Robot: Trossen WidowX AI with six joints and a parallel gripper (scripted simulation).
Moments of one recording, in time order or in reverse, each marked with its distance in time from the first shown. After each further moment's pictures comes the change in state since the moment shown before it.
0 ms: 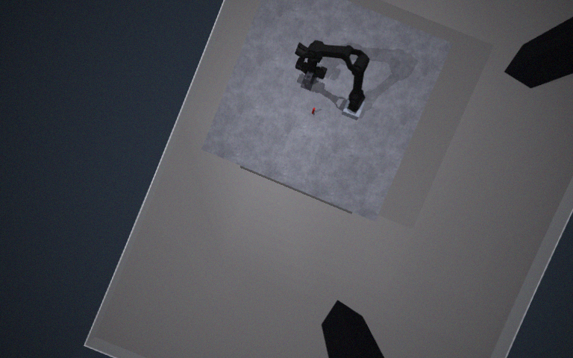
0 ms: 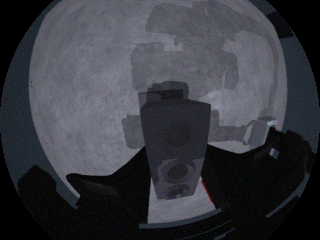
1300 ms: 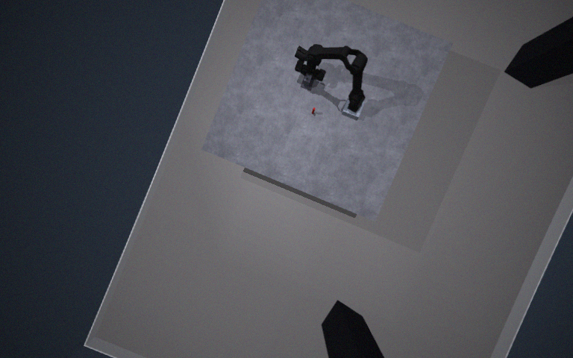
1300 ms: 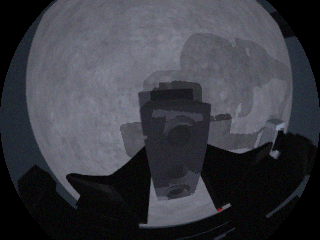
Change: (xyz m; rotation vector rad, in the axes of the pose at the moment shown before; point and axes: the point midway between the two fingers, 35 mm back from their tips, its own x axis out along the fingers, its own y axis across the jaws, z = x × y) arm 0.027 0.003 0.000 0.001 -0.003 0.019
